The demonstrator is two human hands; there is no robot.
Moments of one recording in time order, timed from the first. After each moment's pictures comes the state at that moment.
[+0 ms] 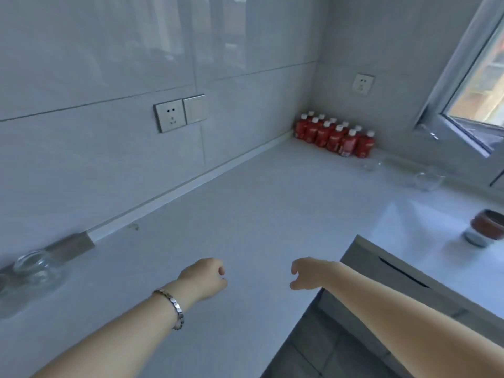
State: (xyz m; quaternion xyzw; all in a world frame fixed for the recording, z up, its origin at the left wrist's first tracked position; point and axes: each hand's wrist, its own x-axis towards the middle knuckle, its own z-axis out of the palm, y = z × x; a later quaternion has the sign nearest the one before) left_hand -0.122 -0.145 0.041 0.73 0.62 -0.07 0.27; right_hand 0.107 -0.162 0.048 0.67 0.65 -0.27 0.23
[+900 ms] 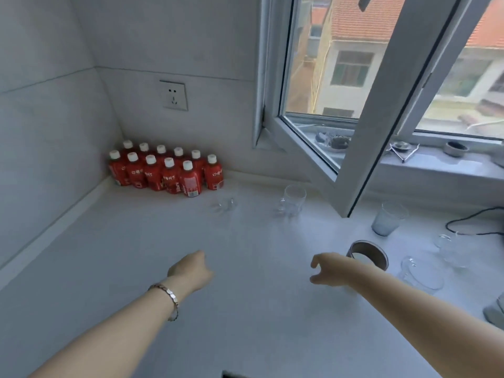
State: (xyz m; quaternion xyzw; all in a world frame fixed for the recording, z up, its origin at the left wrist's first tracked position) left_hand 0.391 0.167 0.013 0.84 0.48 -0.12 0.23; right_hand 0.602 -0.025 0.054 0.86 0.39 -0.30 0.10
